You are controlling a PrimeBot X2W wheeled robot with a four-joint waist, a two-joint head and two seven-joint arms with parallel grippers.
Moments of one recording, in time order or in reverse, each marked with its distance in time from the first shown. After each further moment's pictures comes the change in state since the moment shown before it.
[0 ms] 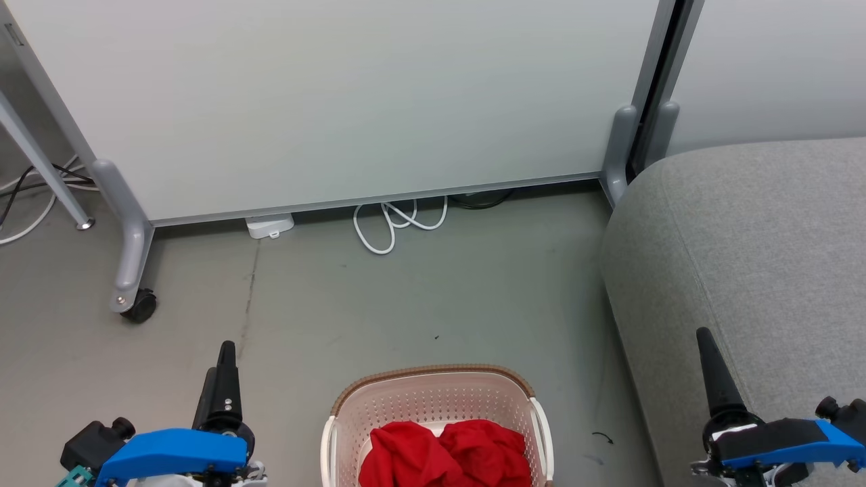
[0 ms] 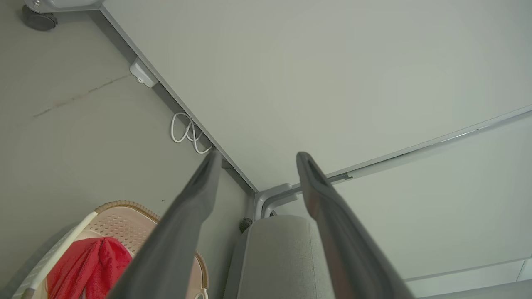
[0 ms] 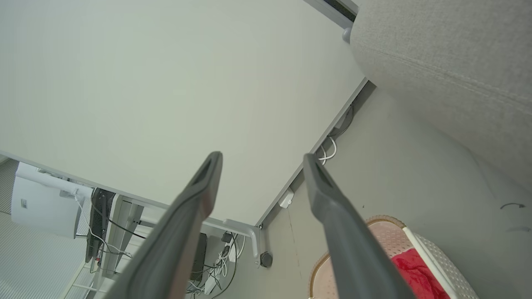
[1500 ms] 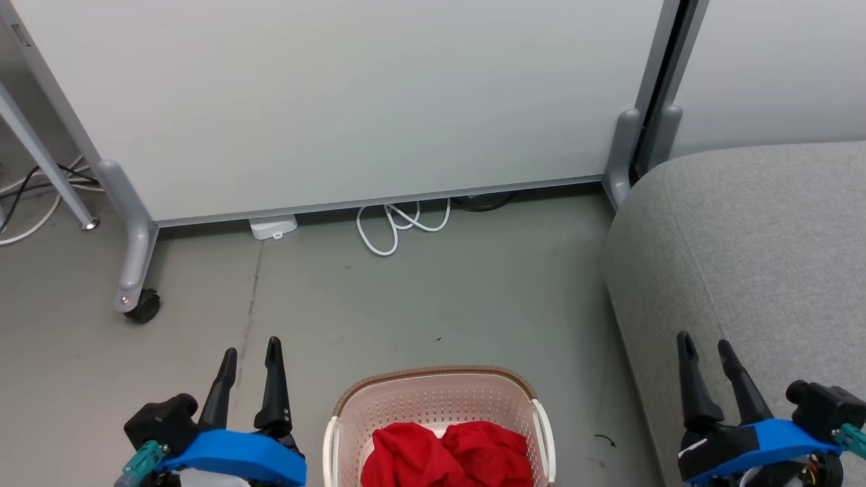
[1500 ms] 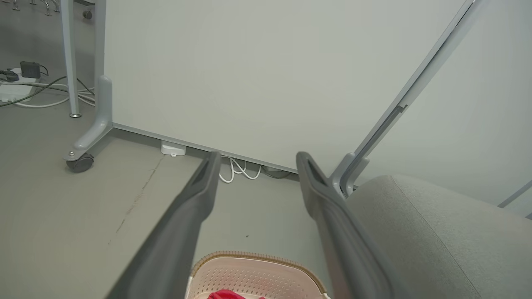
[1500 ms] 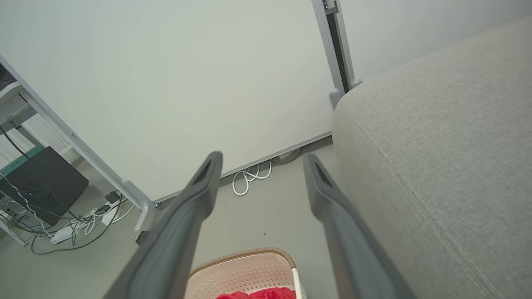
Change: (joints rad) left arm -0.005 0.019 -0.116 0.016 0.647 0.024 -0.137; right arm -0.001 -0.002 0.002 0.010 -0.667 0.001 -0.127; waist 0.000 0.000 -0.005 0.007
